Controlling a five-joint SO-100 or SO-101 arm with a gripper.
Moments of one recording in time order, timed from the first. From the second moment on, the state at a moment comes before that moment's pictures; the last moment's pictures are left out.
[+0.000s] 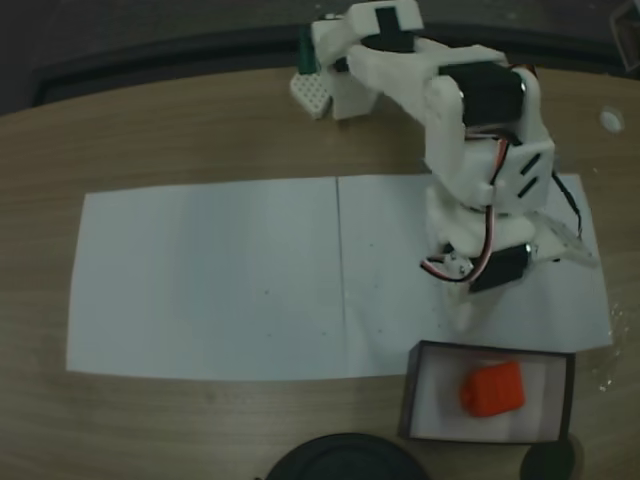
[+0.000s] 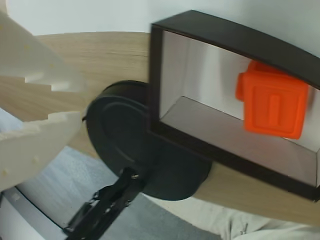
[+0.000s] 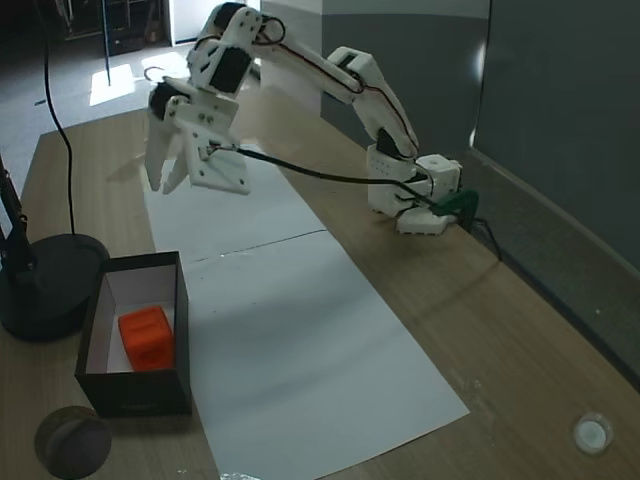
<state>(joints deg) -10.2 61.9 17.4 96.2 -0.7</state>
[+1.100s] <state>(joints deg) 9.6 190.4 111.5 90.0 -5.1</state>
